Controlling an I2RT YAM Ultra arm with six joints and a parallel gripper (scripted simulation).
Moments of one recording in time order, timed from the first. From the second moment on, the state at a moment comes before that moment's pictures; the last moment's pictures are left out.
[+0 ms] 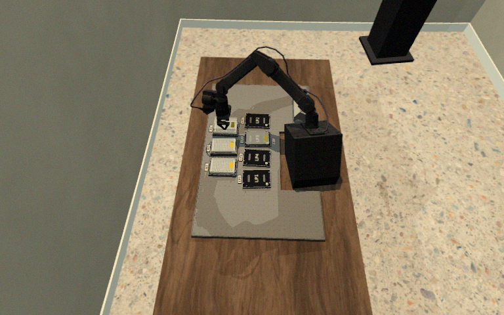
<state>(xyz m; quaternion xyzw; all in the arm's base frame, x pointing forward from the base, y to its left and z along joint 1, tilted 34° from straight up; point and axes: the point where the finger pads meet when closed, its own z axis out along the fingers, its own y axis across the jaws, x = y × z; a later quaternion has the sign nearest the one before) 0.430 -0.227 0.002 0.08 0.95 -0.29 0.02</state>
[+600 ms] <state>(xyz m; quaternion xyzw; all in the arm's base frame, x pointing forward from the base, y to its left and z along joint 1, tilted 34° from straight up) 0.428 -0.228 0.002 0.08 0.95 -0.29 0.01</state>
